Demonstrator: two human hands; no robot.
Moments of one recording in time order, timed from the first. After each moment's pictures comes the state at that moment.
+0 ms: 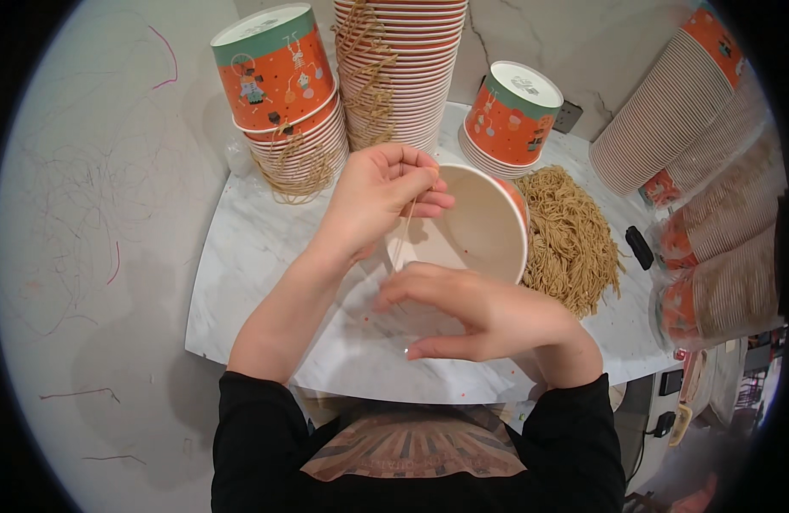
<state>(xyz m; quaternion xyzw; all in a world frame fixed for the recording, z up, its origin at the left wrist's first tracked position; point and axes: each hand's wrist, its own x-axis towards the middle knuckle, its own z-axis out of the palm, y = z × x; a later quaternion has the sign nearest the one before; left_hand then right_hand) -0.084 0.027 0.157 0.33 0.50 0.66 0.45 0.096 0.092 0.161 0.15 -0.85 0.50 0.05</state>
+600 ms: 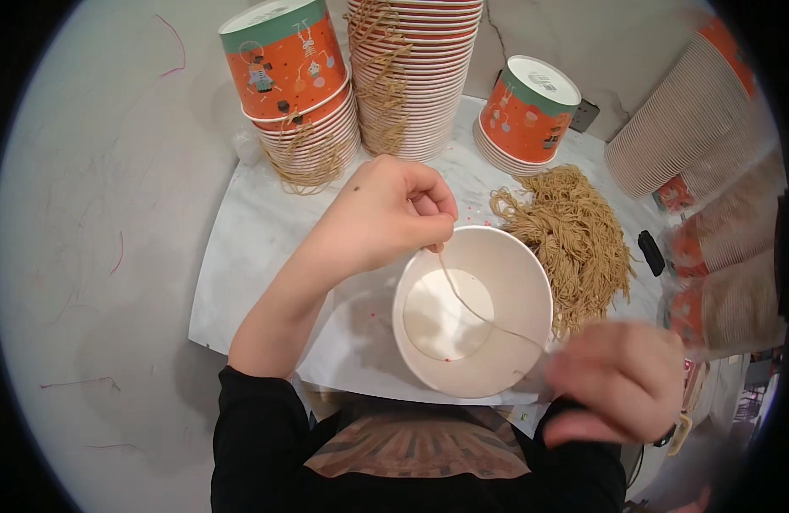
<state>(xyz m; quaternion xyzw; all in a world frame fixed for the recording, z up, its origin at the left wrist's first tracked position) -0.085 0.001 0.178 0.47 0.62 0.48 0.41 0.195 0.087 0.258 0.10 -0.97 0.14 0.19</state>
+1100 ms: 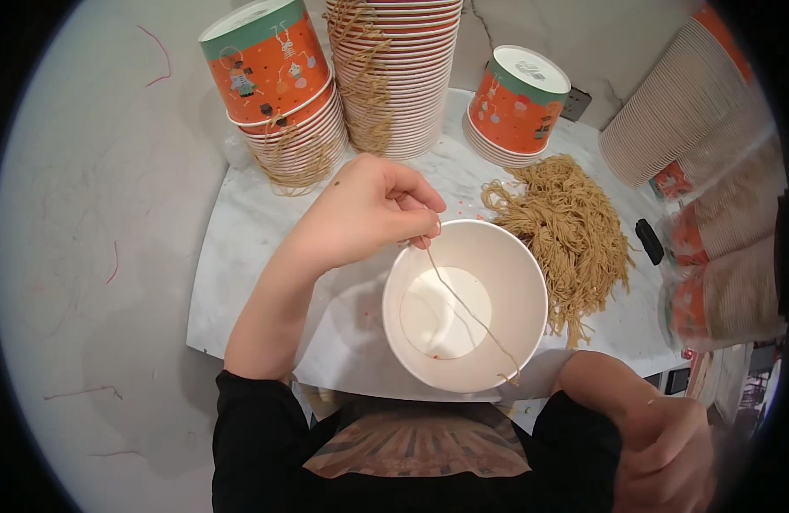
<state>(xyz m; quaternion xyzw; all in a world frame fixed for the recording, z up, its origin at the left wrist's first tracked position) -0.087 0.008 0.176 0.45 0.61 0.47 0.45 0.188 0.064 0.243 0.42 -0.66 0.35 0.52</state>
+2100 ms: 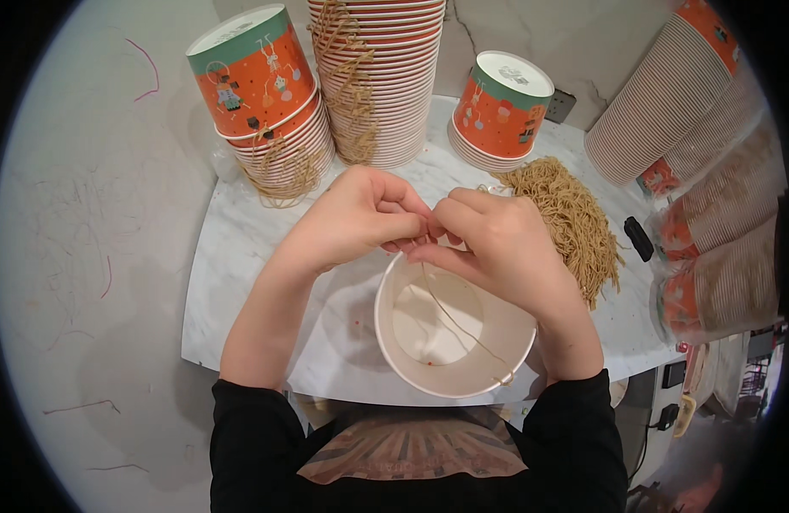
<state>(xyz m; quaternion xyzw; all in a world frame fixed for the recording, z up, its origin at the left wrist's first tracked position) -0.096 0.014 0.166 0.44 0.55 0.49 0.52 0.093 0.125 0.176 -0.03 -0.96 0.13 0.23</state>
